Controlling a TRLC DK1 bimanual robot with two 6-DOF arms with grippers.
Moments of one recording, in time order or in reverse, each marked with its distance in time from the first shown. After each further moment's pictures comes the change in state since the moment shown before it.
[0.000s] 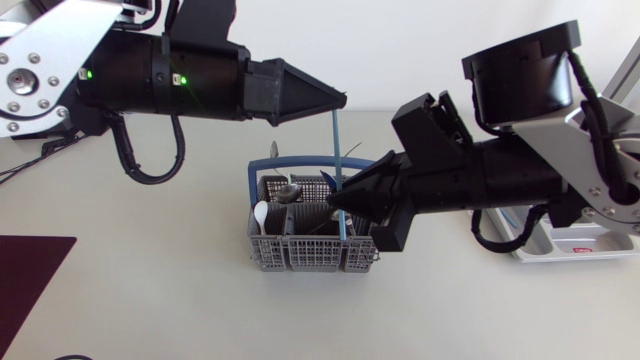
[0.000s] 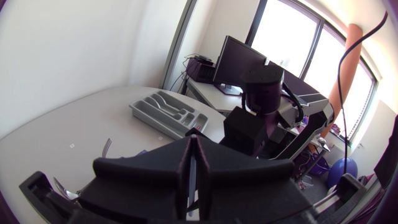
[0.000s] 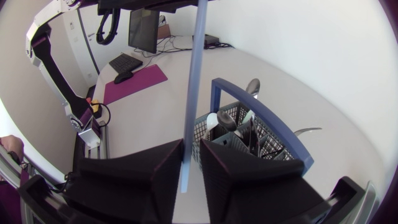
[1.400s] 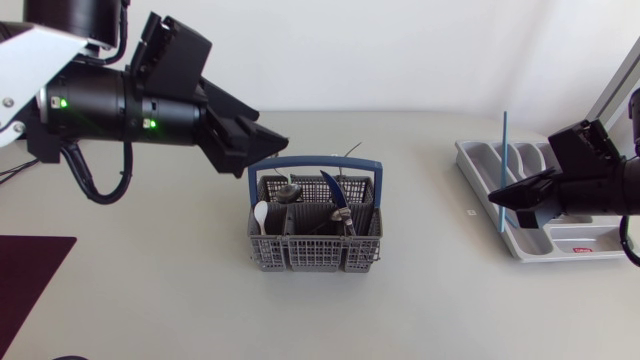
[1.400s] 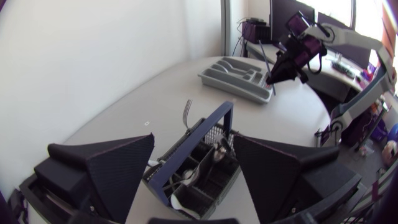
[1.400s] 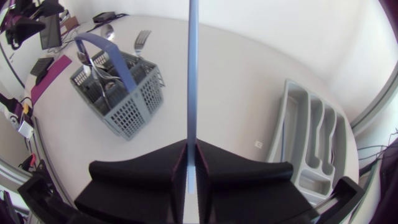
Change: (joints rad) left arm 0.084 -0.100 -0.092 -0.203 -0.374 0.401; right arm -0.820 -0.052 -0.057 -0.333 -0.023 -0.401
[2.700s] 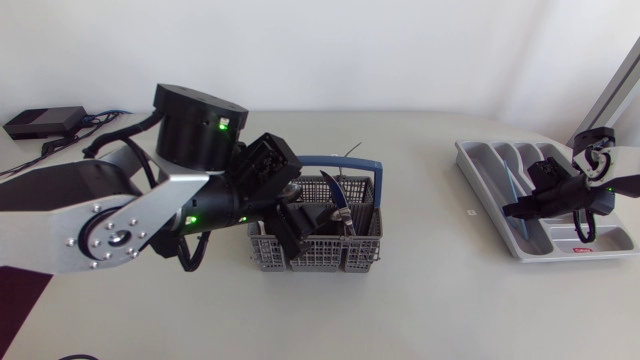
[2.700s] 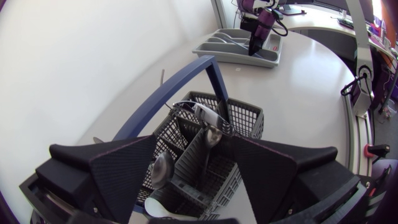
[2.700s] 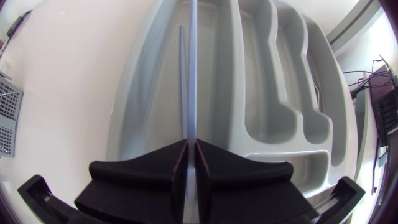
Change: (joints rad) left arm -0.261 0.125 -0.260 0.383 -0.324 0.062; right arm -0.219 0.818 0.274 0.376 0.337 0.037
